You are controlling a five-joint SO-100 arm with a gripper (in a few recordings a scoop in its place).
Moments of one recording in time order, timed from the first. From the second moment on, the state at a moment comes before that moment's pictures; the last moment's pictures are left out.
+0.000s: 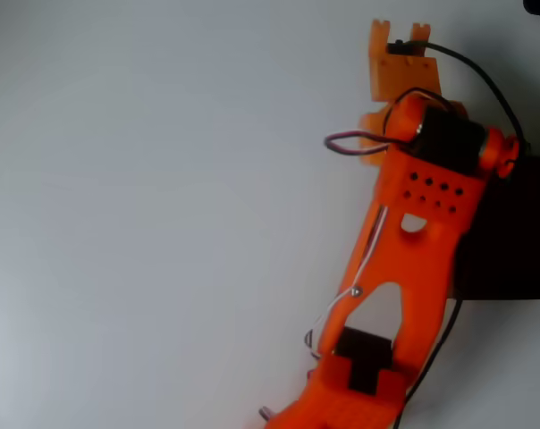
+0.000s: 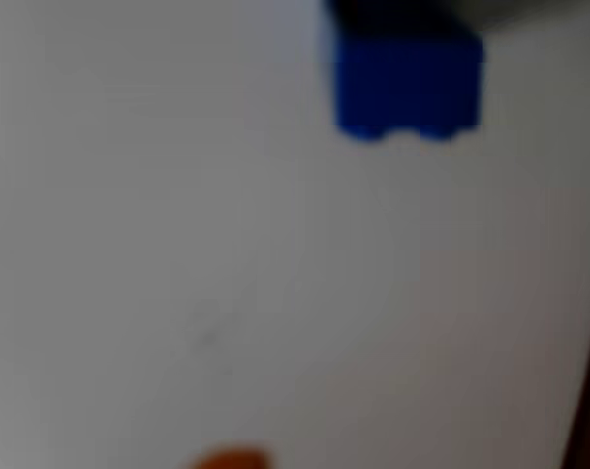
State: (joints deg) arm 17.1 53.5 32.5 103.4 68.9
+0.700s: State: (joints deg) arm 15.4 38.2 17.0 103.7 73.3
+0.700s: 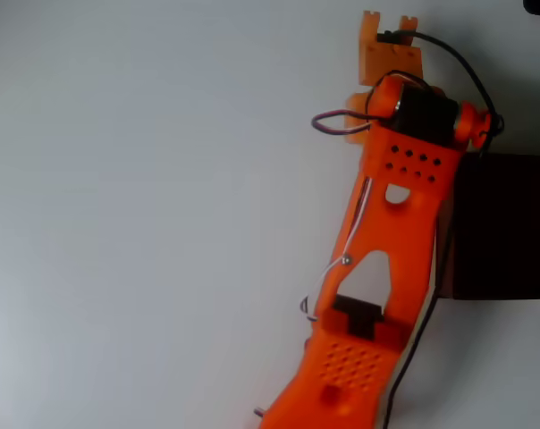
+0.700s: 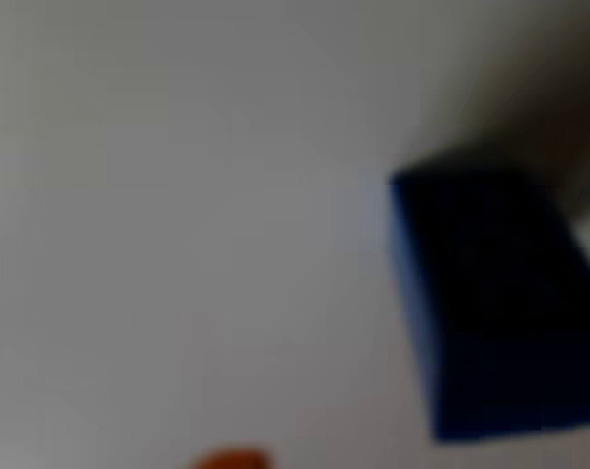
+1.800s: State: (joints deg) arm 18.2 27.3 7.5 104.4 72.3
